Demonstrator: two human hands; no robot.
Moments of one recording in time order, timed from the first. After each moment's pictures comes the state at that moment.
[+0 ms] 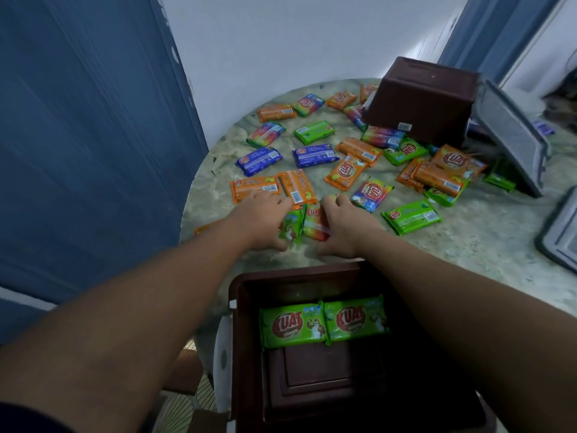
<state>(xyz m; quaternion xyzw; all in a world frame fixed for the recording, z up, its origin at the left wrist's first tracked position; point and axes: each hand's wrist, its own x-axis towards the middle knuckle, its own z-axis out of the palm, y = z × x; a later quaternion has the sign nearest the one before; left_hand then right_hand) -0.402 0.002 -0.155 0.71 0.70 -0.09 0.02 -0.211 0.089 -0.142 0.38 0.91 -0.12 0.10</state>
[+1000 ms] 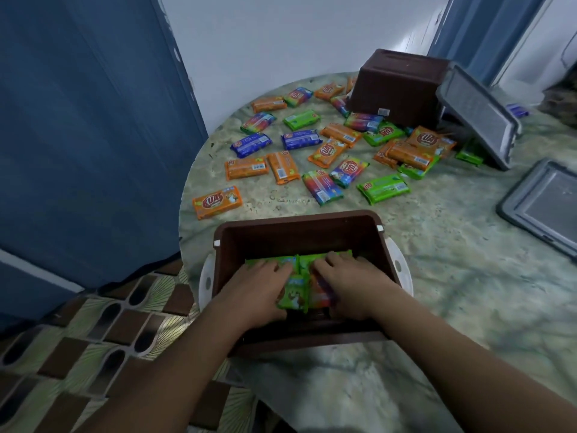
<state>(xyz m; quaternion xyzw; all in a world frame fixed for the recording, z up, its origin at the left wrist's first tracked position) -0.249 -0.159 -0.164 0.67 0.73 -0.08 0.14 -0.070 -0.036 -0.161 0.23 0.96 -0.05 0.17</state>
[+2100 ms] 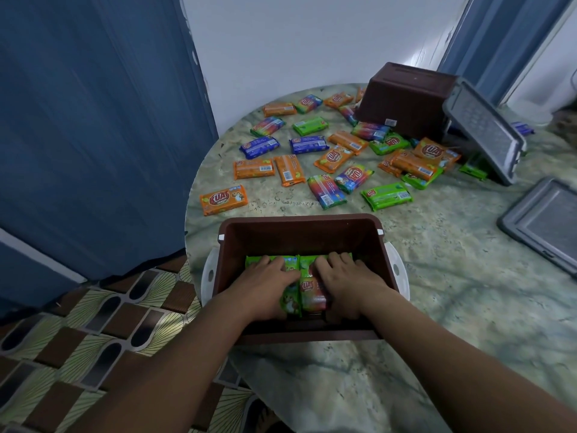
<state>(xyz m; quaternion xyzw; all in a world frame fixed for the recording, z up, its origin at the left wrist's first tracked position) -0.241 -0.154 -0.172 0.67 0.72 -0.06 0.17 -0.075 -0.037 -0.168 0.25 0.94 -0.08 0.21</state>
